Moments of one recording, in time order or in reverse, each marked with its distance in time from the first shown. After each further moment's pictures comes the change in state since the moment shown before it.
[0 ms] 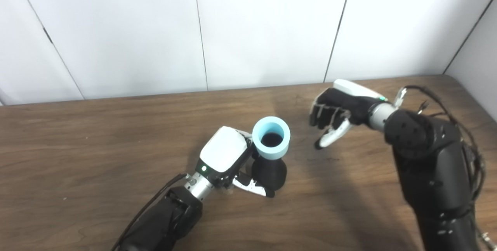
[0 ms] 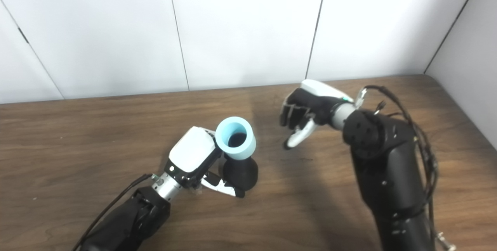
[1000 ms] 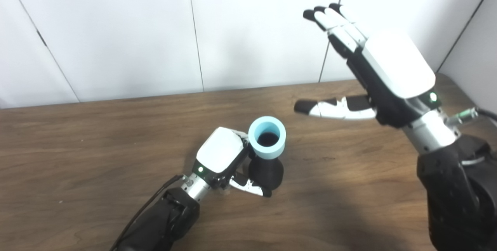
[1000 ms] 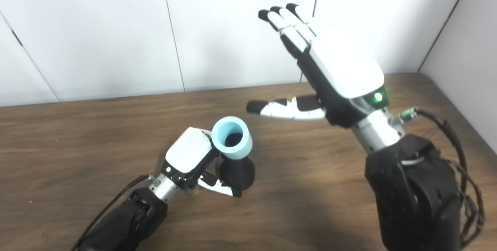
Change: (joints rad) left arm -0.003 -0.005 0.000 0.015 0.000 -0.004 0.002; right arm 0.162 0.046 -0.044 -0.480 0.131 -0.370 -0.553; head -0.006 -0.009
